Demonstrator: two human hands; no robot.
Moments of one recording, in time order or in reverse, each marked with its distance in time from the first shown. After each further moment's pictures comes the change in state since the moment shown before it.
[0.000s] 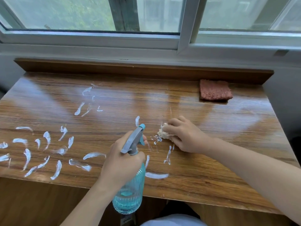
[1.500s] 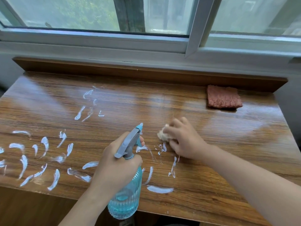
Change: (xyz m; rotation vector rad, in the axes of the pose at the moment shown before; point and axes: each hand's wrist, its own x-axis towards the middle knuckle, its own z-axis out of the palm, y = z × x) left_hand 0.025 -0.001 -0.023 -0.122 -0.008 -0.063; right_hand 0.034 -0.006 0.005 0.039 0.067 0.143
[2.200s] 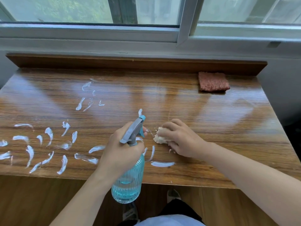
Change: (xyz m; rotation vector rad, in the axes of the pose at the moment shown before) left_hand -0.030 -0.012 -0.006 0.032 -0.079 0.071; right_hand -0.055 -0.041 0.017 -0.059 -0.064 -0.137
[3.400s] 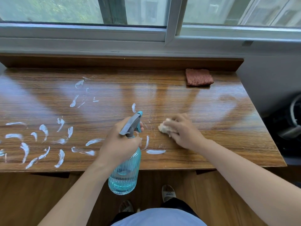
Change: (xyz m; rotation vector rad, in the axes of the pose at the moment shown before) left_hand -0.014 -0.012 0.001 0.060 -0.053 0.053; right_hand -0.039 -0.012 -0.001 0.002 0.129 0.362
